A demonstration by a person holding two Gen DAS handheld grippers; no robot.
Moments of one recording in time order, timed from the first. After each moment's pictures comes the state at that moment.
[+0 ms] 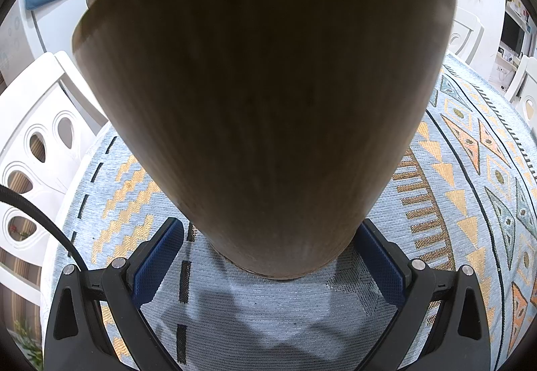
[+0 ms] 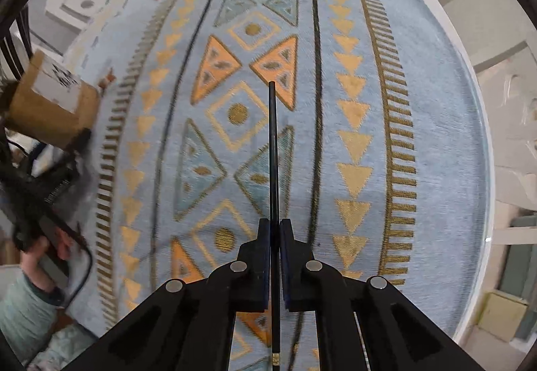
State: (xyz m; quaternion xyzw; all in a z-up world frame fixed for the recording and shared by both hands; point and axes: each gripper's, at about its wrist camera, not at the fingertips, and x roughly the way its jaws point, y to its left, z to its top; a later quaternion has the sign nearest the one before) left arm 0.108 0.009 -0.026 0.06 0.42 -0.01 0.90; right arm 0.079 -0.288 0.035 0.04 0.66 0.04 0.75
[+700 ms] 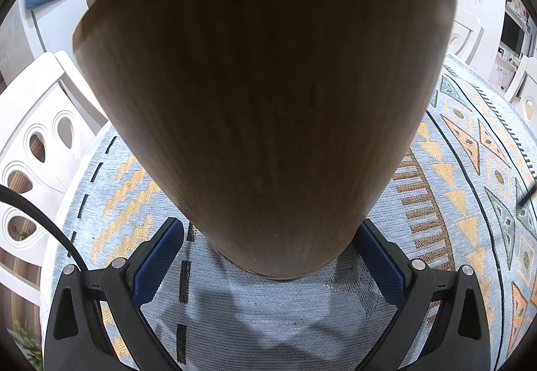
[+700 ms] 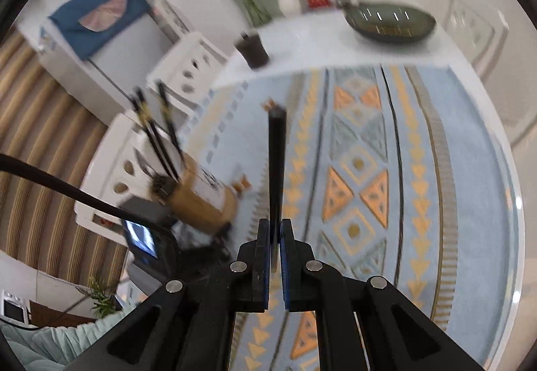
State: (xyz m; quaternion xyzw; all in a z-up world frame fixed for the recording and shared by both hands) left arm 0.108 0.009 -0.026 0.06 0.42 -0.01 0.90; right arm 0.082 -0.239 0.159 0.12 0.48 0.18 0.85
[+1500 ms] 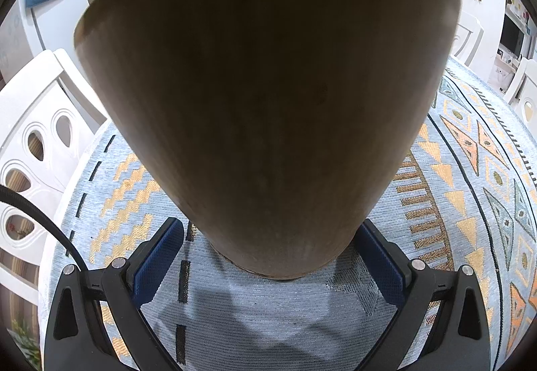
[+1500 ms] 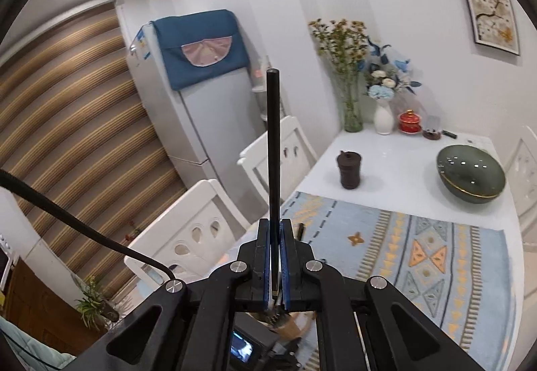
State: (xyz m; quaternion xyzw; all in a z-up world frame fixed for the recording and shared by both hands) left arm 0.109 0.011 -0.024 0.06 0.43 -0.01 0.90; right arm 0.115 -0.122 0.273 0.05 0.31 0.31 0.90
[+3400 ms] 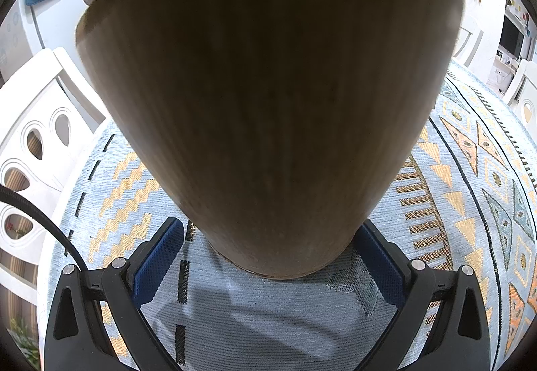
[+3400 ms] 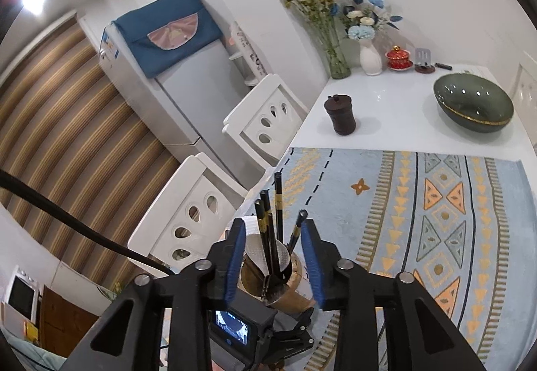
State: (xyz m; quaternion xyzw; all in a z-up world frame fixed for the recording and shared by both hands) left arm 0.111 0.015 -0.024 0.05 0.43 -0.01 0.90; right arm 0.139 -0.157 0.208 0.14 0.41 0.28 0.86
